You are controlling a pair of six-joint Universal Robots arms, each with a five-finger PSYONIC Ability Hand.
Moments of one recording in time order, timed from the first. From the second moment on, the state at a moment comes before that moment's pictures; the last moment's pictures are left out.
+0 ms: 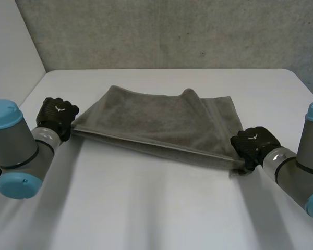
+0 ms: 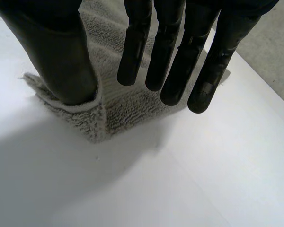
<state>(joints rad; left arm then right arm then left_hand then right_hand) 4.50 -2.08 -1.60 3.52 -1.55 3.78 1.83 -1.16 1.66 0.00 1.44 2.55 1.44 1.51 1.54 1.52 1.48 0.82 0.84 0.83 0.83 0.65</state>
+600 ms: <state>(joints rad) 4.48 -1.74 -1.59 3.46 -1.55 3.67 1.78 -1.47 1.43 0.09 1.43 2.53 1.44 1.51 1.54 1.52 1.48 1.33 1.33 1.34 1.34 1.17</state>
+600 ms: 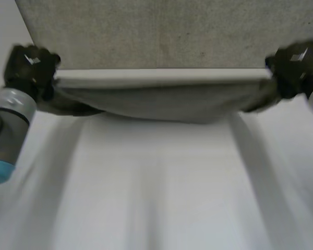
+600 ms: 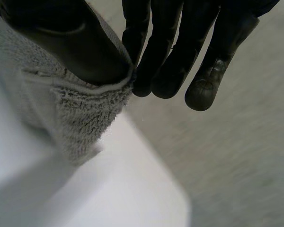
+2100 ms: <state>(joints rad) 4.50 -2.03 -1.51 3.41 -1.42 3.65 1.90 -1.13 1.33 0.16 1.49 2.24 1.44 1.51 1.55 1.52 1.49 1.33 1.34 1.34 1.34 1.18</state>
